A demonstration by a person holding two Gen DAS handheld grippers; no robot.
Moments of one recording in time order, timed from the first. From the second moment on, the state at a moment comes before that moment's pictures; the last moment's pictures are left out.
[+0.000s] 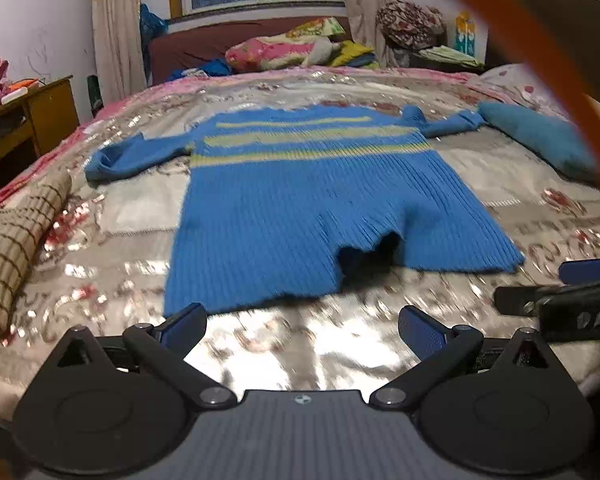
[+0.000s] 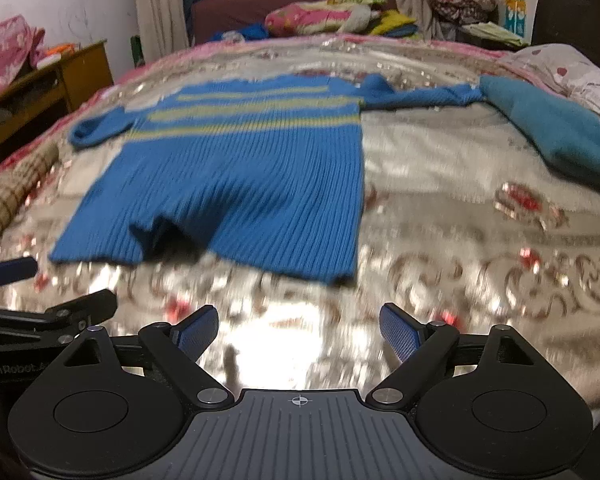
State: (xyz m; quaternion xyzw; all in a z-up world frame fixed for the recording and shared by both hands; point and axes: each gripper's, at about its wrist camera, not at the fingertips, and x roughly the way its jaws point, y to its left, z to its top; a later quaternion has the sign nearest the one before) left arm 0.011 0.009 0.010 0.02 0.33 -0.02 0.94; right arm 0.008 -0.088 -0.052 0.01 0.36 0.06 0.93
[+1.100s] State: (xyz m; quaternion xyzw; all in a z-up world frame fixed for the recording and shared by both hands) left arm 0.091 0.099 -0.006 -0.08 0.40 -0.01 0.91; right arm 0.092 -0.113 -0.059 0.10 0.43 0.13 0.89
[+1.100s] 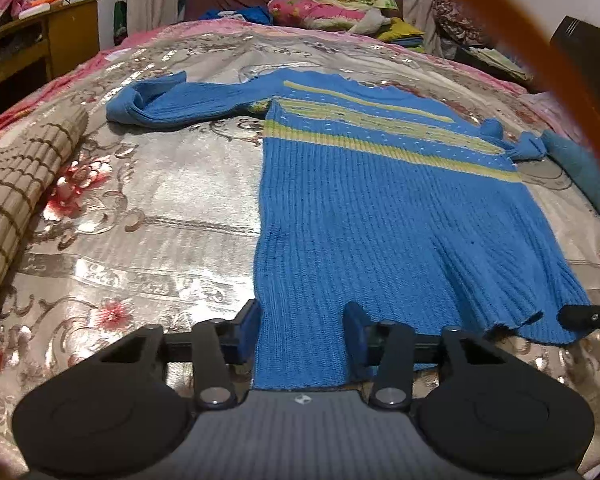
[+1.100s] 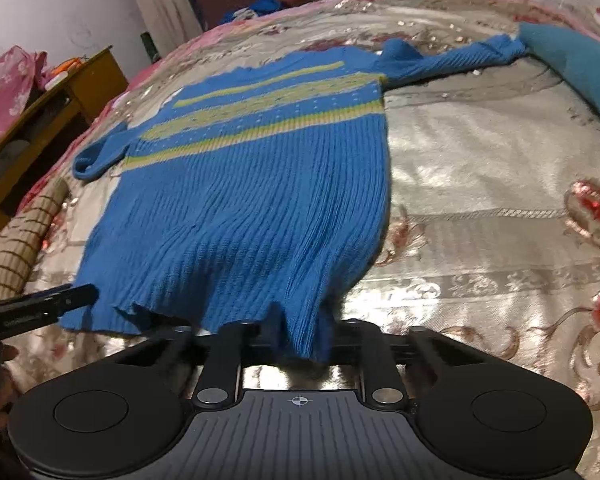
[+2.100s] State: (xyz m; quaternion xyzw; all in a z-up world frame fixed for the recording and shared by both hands) left arm 0.108 0.109 -0.007 -0.10 0.41 -0.02 0.91; right arm 0.105 -0.153 -0.055 0.16 0.43 0.12 0.88
